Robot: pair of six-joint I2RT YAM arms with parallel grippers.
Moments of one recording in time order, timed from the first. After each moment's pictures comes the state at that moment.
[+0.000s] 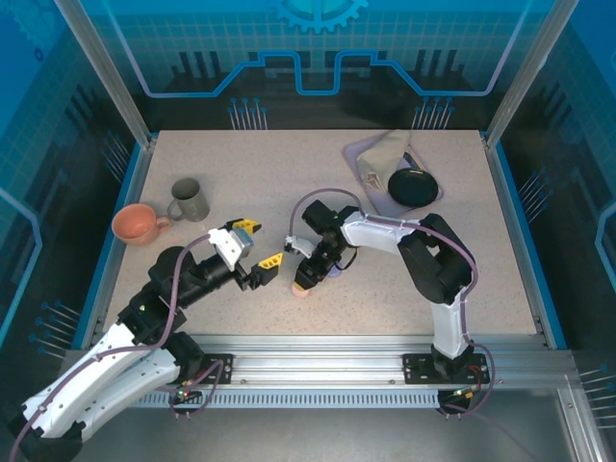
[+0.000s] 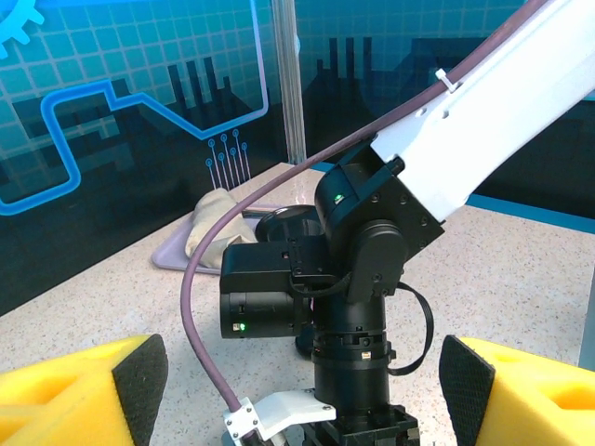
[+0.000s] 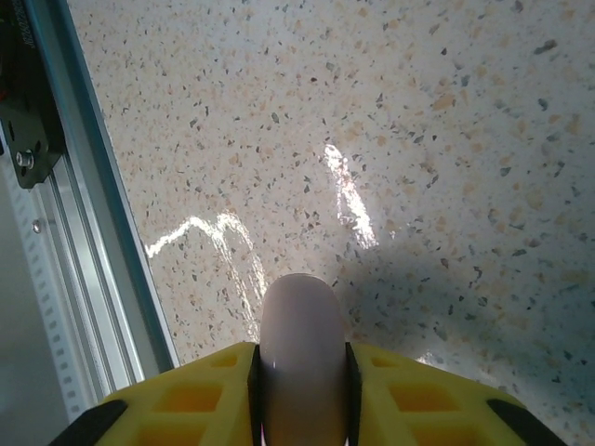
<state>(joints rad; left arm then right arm) -0.66 0.55 0.61 -0.13 0.17 0.10 0.74 1.99 1.32 -0.75 -0.67 -0.18</state>
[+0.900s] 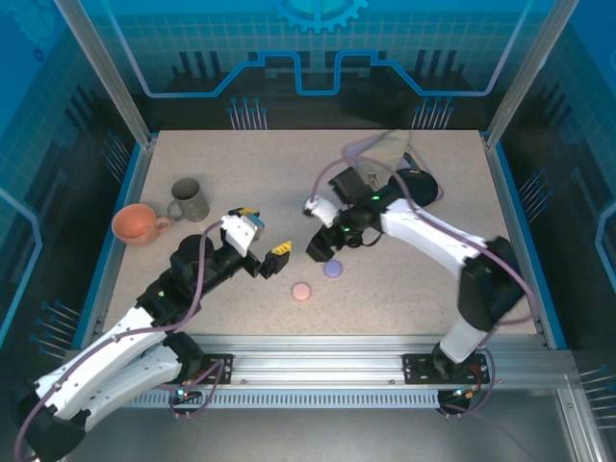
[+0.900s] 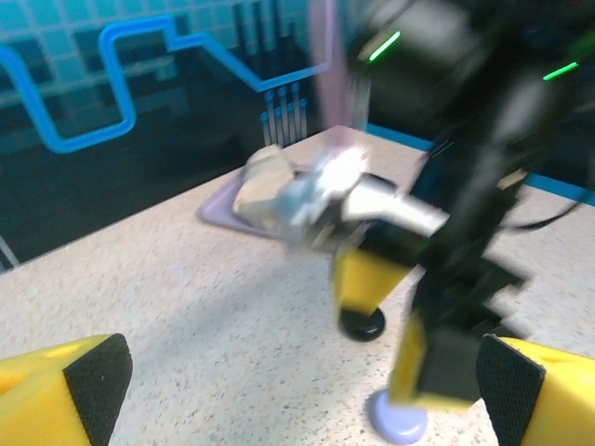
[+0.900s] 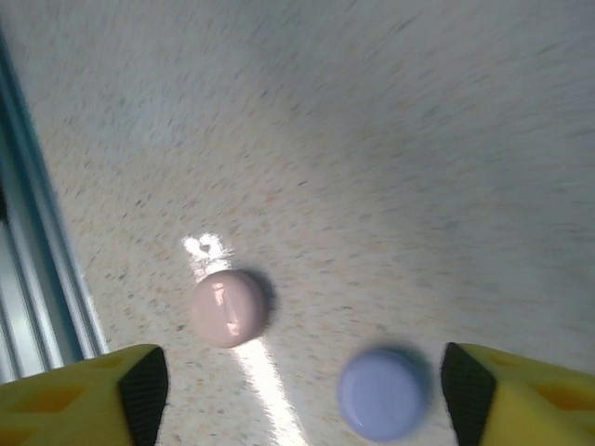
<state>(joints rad) -0.63 0.73 0.60 -0.05 0.01 0.03 0.62 1.60 1.31 -0.75 -0.40 -0.24</state>
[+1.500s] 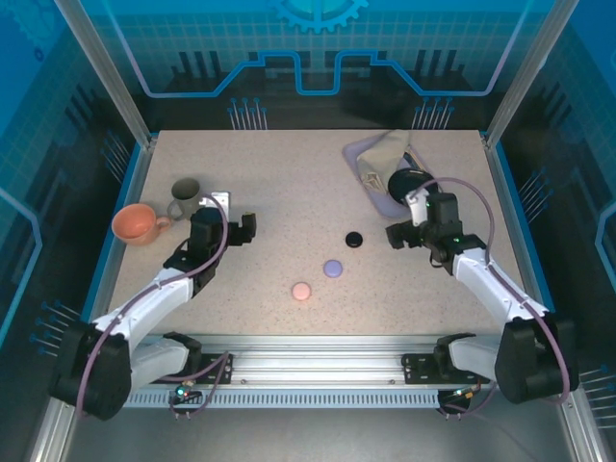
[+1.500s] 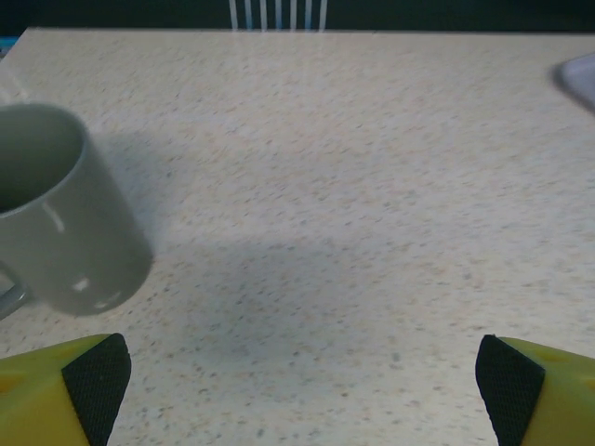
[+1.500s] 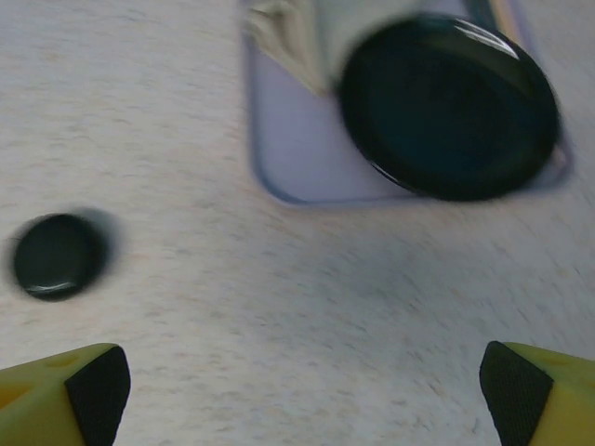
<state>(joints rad) -0.28 1.14 0.55 0.06 -0.28 -0.20 0.12 1.19 0.67 -0.25 0.00 -0.14</state>
